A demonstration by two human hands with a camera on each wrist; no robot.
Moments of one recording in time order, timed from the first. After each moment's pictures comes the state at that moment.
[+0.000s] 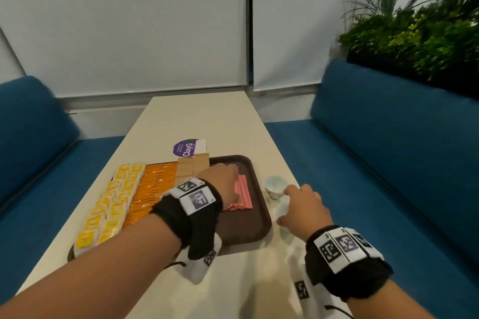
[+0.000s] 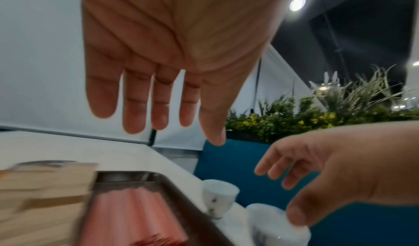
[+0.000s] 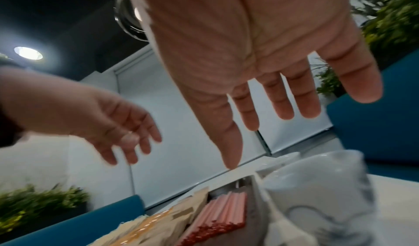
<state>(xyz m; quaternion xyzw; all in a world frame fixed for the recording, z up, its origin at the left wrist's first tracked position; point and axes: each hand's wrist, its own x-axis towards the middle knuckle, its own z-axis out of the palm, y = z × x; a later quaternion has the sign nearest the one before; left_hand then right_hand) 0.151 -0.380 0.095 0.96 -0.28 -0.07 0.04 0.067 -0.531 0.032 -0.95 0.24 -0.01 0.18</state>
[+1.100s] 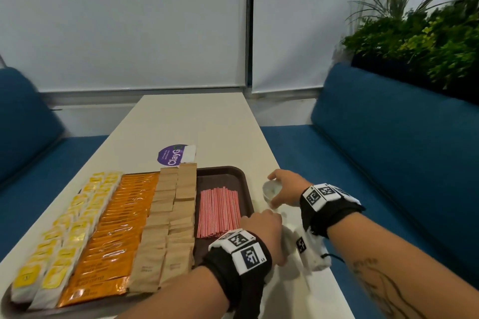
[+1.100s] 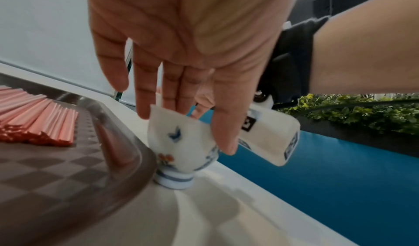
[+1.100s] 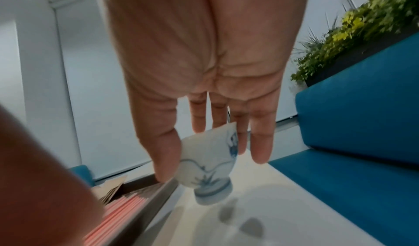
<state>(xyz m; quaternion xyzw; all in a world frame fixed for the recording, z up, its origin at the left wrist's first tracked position) 0.155 -0.486 0.017 0.92 -0.35 -0.15 0.00 0.194 -0.619 0.026 -0.95 0.16 0.08 0.25</state>
